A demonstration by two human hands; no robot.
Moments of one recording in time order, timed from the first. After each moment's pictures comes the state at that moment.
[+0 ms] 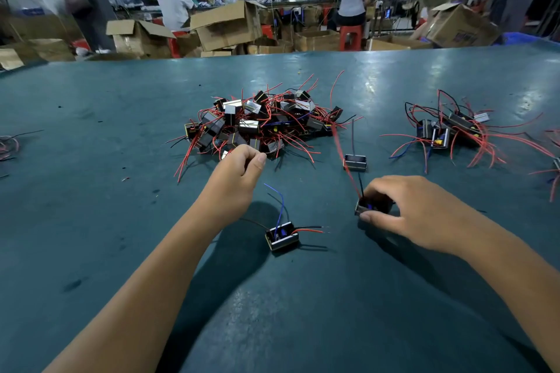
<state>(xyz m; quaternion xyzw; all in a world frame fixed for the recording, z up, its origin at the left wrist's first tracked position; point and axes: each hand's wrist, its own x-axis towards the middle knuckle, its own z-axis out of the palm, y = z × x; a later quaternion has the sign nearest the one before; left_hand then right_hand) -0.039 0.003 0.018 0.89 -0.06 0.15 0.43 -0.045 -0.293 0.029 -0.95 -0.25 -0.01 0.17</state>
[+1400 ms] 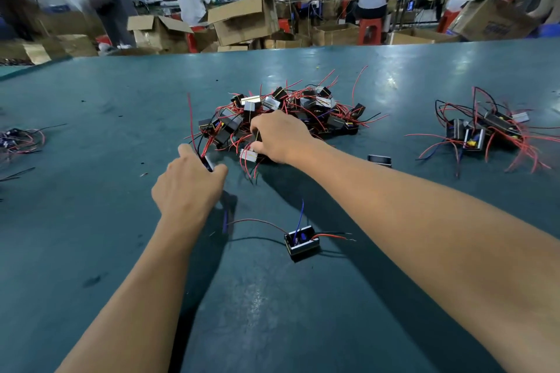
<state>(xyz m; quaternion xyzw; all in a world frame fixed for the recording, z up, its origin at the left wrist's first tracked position) -0.032 0.067 0.012 0.92 0.30 0.20 0.16 0.086 -0.072 0.040 -0.94 -0.31 -0.10 0.12</state>
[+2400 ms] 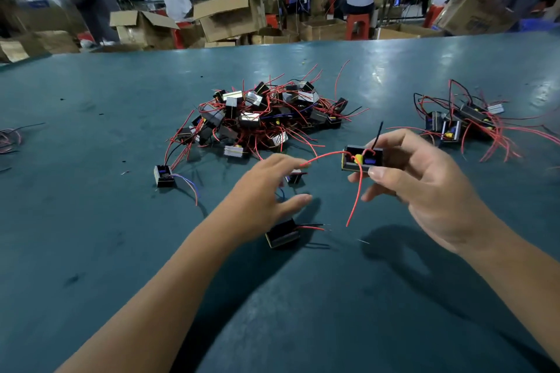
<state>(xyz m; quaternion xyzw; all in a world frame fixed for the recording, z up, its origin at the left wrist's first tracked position) -0.049 -0.021 0.007 0.93 -0.22 0.11 0.29 -0.052 -0.270 0.032 -0.65 -0.25 0.00 0.72</state>
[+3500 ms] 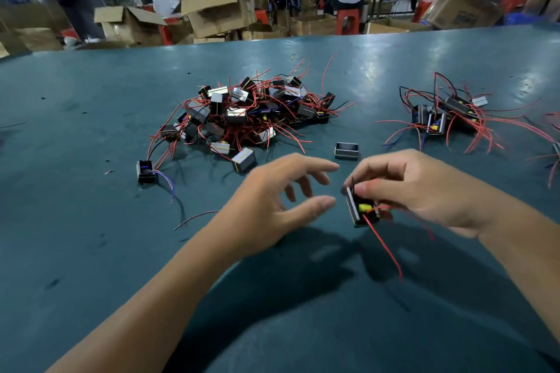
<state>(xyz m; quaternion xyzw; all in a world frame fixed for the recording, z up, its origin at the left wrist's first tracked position) -0.081 -0.054 0.029 0.85 -0.29 0.11 0.41 -0.050 -0.291 0.048 -0.79 -0.22 0.17 0.54</state>
